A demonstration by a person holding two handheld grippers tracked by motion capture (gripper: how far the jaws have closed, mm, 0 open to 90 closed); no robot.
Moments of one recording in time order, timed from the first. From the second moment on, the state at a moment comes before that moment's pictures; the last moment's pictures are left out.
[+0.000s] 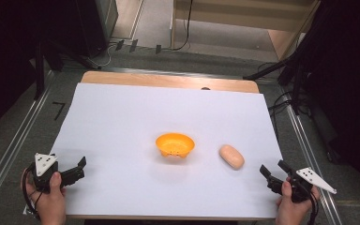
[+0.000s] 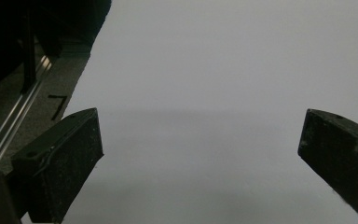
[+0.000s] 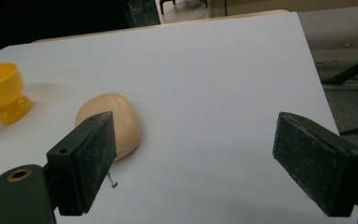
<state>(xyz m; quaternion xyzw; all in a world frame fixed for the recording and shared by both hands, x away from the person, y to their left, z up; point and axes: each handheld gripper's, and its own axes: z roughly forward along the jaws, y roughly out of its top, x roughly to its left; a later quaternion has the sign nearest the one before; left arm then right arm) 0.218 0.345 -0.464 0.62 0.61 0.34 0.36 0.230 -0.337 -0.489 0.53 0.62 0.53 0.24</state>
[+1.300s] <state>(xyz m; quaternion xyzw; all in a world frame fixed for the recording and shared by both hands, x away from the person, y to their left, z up) 0.218 0.343 -0.465 0.63 0.60 0.34 0.36 0.321 -0.260 -0.432 0.45 0.88 0.11 0.06</state>
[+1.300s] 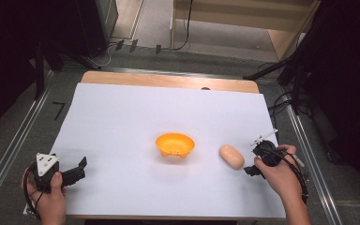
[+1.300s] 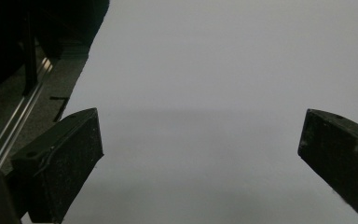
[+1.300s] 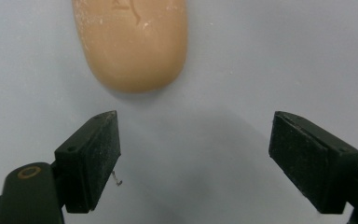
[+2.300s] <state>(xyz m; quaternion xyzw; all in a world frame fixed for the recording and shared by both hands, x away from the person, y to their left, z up) 0.218 0.344 -0.464 0.63 0.60 0.34 0.36 0.362 -0.199 -0.425 0.40 0.92 0.07 0.03</state>
